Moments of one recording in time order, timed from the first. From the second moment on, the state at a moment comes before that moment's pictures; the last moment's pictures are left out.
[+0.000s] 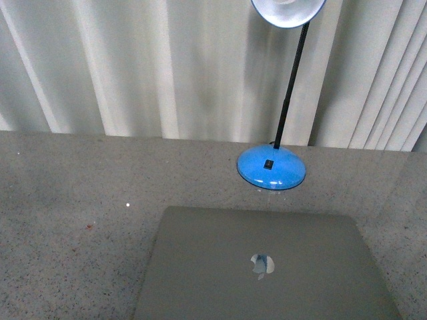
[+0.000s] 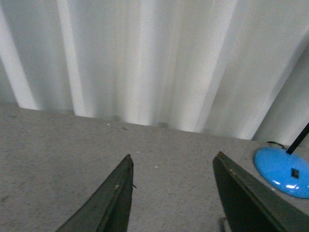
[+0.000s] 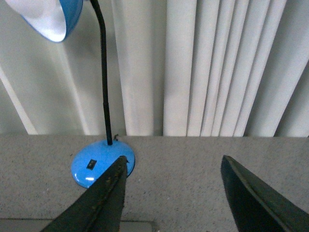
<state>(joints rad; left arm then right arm) -0.13 1.37 0.35 1.01 -0.13 -0.12 0.13 1.33 0.28 1.02 0.13 0.02</state>
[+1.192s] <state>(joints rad) 0.00 0.55 0.03 0.54 0.00 -0.01 0.00 0.50 0.01 0.50 0.00 0.00</state>
